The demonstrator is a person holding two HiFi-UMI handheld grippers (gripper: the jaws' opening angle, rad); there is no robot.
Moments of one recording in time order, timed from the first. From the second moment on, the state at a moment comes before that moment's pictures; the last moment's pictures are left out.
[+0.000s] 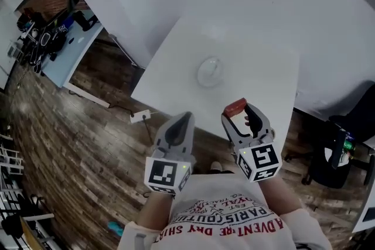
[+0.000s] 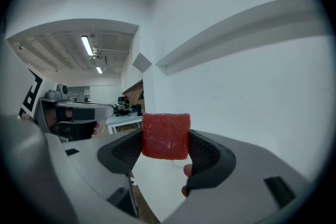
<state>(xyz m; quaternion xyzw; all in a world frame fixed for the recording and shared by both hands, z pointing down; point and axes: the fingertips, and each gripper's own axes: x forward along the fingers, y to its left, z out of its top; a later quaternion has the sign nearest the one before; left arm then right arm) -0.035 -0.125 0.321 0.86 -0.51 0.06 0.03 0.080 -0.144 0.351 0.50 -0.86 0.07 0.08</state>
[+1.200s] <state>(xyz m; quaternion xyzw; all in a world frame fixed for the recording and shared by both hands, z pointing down) -0.056 -0.418 0.477 0.94 -0.27 0.17 0.11 0.039 -0.381 0.550 0.62 -0.68 0.29 0.26</state>
